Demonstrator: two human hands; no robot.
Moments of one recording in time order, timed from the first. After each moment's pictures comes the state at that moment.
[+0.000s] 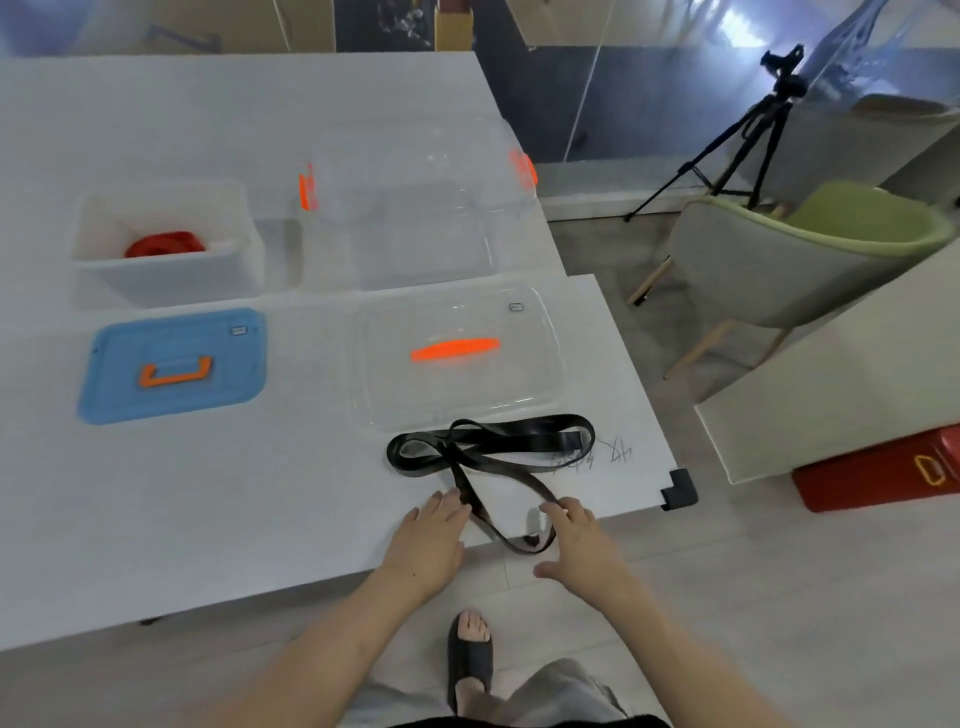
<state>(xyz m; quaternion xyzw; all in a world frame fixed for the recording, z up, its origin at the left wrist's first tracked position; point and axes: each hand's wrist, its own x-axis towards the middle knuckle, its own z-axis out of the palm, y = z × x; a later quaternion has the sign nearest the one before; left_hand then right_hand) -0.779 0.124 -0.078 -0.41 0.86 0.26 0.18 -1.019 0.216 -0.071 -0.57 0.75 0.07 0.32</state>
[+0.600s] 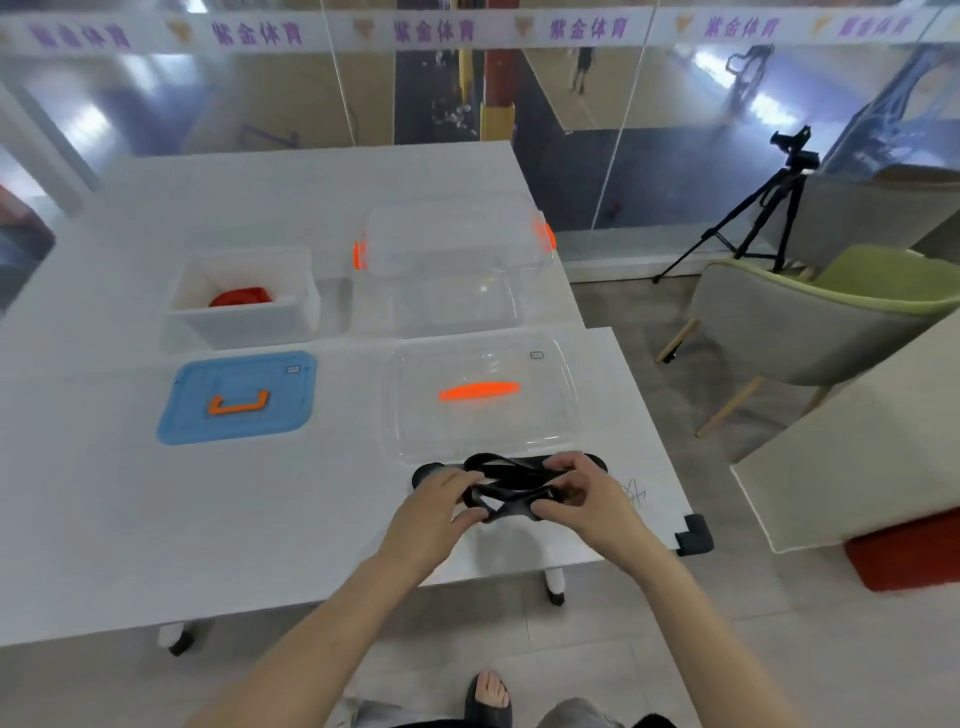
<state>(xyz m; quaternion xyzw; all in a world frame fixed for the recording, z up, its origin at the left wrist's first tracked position) -0.779 0.104 0.032 -0.49 0.79 0.35 -0.09 -1.023 0.173 0.070 -0.46 0.68 -0.32 0.47</state>
